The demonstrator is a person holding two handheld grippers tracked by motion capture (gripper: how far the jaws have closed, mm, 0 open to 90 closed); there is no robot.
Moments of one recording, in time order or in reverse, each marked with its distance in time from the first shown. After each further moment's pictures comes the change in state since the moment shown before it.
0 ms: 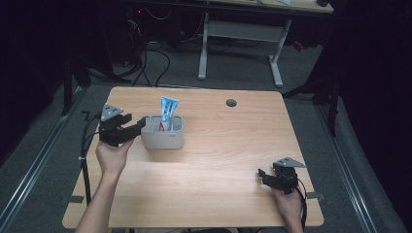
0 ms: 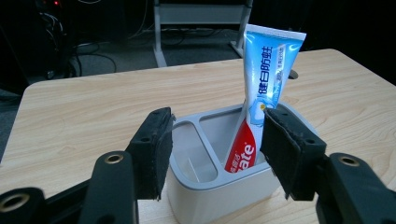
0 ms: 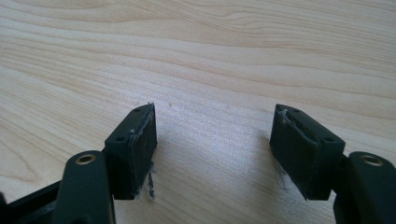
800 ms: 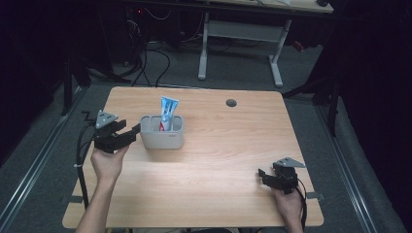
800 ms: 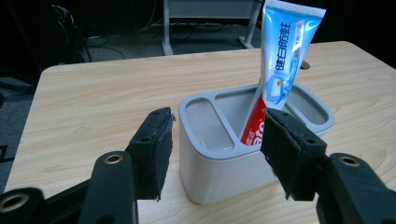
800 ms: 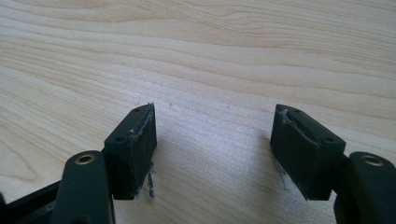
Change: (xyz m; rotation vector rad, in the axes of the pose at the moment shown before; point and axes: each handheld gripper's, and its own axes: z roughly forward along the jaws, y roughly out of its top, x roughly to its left) left arm 0.008 -0.019 -0.009 0.017 0.035 -0.015; right arm 0.000 0.000 0.000 0.000 0.000 -0.001
